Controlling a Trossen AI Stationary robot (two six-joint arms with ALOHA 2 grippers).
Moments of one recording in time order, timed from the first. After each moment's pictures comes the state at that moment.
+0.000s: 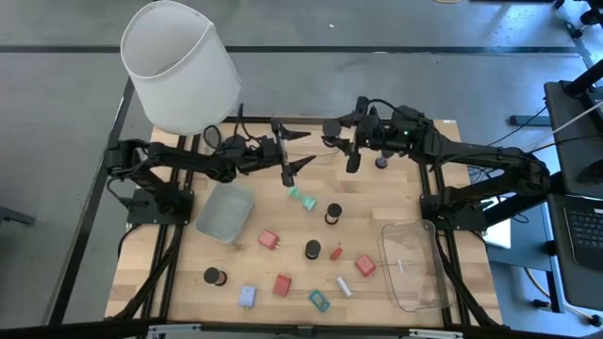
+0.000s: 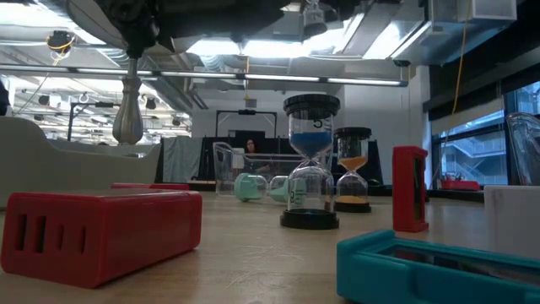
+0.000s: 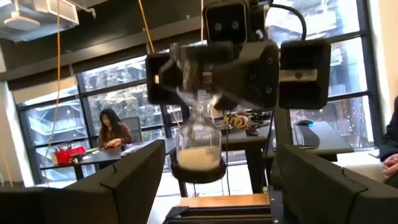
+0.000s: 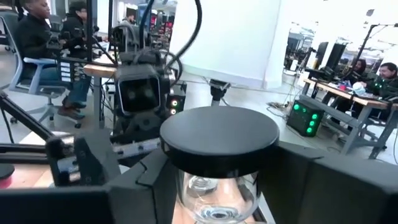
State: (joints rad) left arm 0.20 1.51 0.79 1.04 -0.02 0.18; right arm -0.24 1.23 1.03 0.21 -0.10 -0.16
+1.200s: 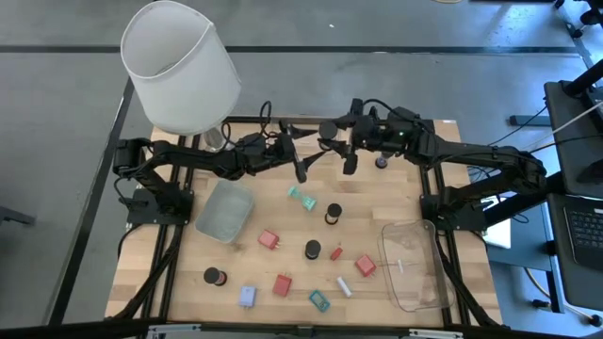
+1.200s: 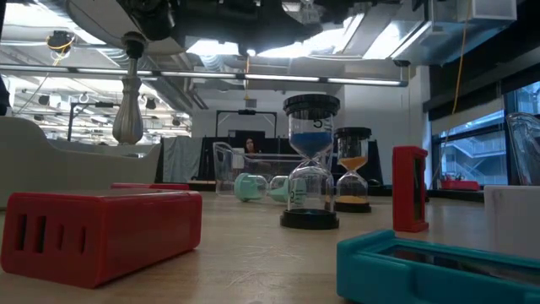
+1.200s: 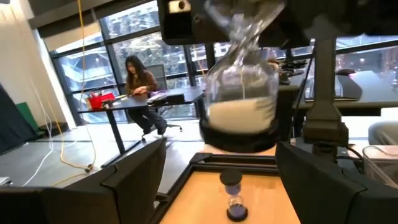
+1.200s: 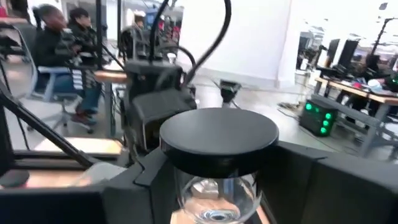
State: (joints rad) left arm 0.19 1.56 0.92 0.74 -0.20 0.18; right arm -0.24 1.27 1.03 0.26 -0.13 -0.11
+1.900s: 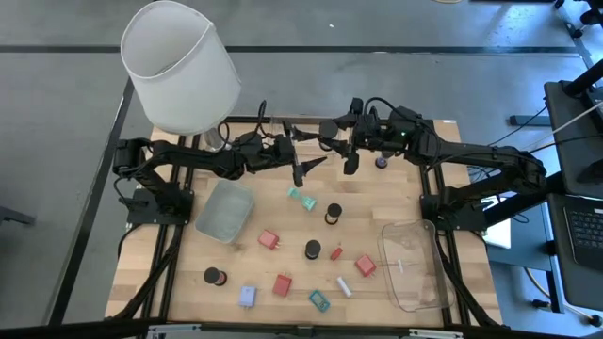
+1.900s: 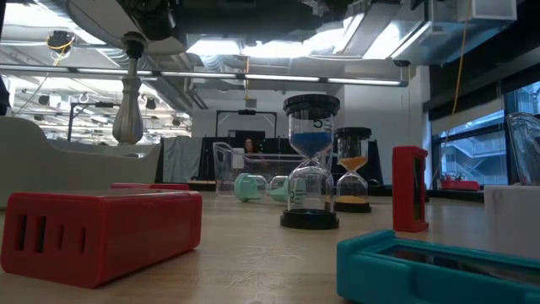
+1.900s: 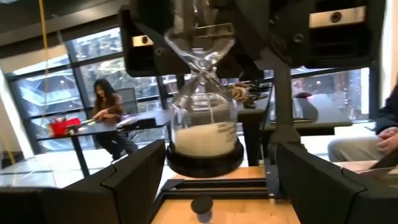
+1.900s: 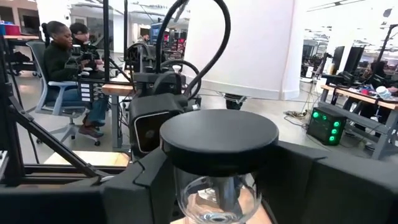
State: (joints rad) left arm 0.19 1.56 0.92 0.82 -0.04 0.17; right arm -0.23 1.27 1.03 0.30 -0.15 -0.09
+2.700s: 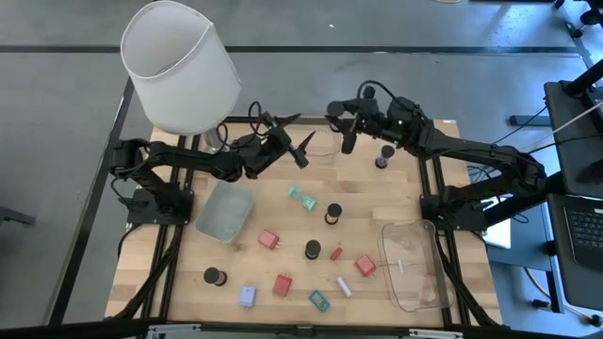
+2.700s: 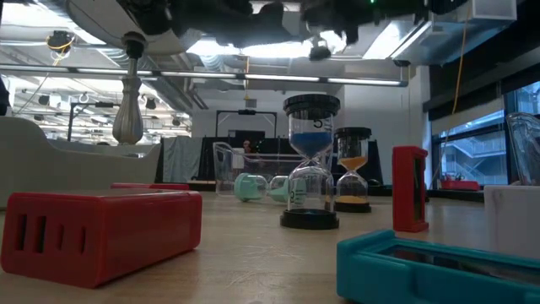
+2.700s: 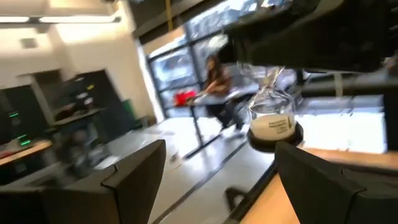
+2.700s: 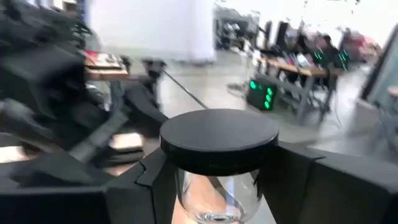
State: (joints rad) left arm 0.15 1.53 0.92 0.77 -0.60 0.33; right arm -0.39 1.27 0.98 0.26 -0.02 -0.06
